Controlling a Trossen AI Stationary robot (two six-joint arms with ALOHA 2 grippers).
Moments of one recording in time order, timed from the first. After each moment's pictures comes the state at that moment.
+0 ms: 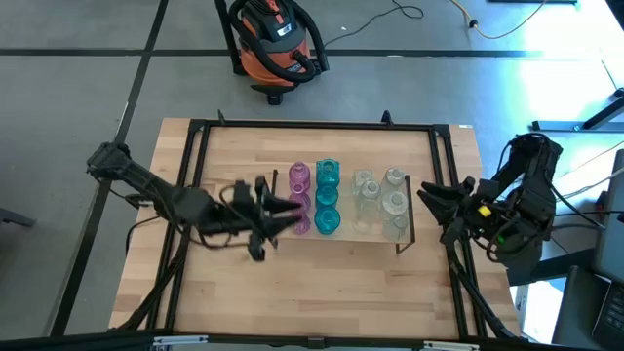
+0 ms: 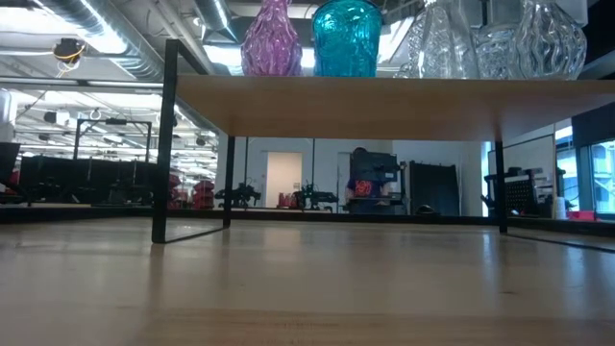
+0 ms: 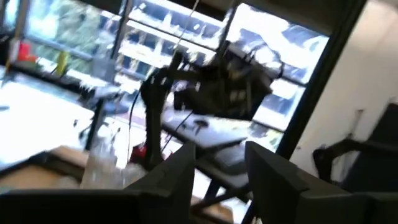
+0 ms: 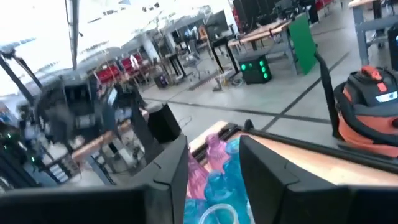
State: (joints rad) left arm -0.48 1.30 1.13 0.39 -0.62 -0.27; right arm 0.99 1.05 1.27 -0.82 1.51 1.07
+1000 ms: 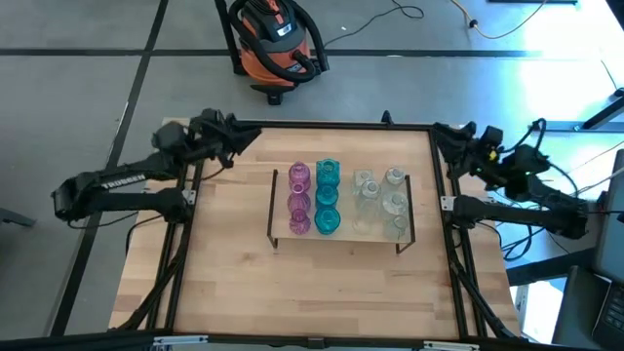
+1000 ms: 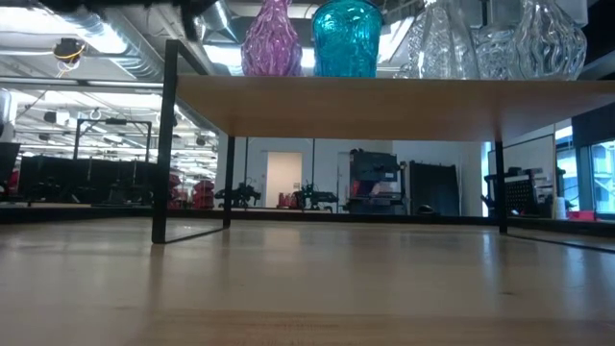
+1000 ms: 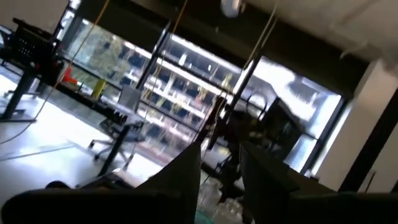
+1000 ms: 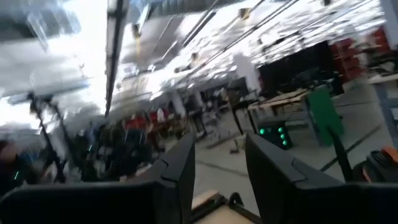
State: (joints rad) left arm 0.44 0.82 0.64 0.48 0.17 -0.56; right arm -0.22 0.35 0.67 0.01 0.26 0.26
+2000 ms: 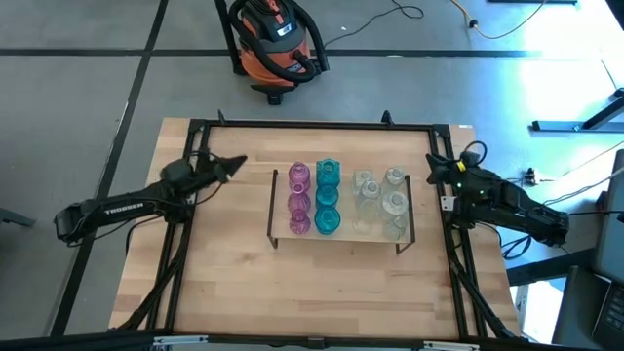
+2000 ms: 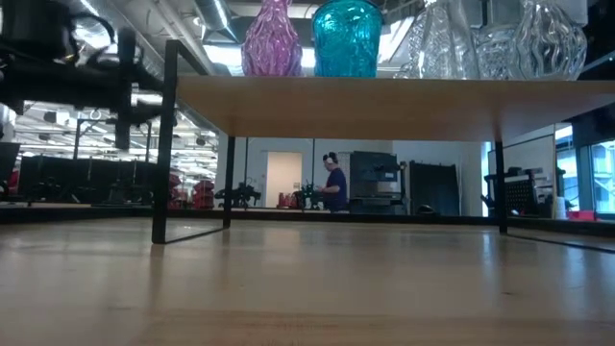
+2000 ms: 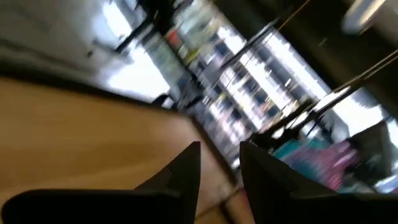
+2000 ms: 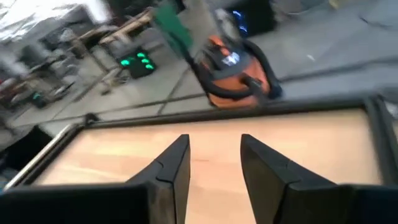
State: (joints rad) left arm 0.46 0.35 0.01 0.42 -0.13 -0.88; right arm -0.22 0.00 0.34 -0.65 0.71 0.71
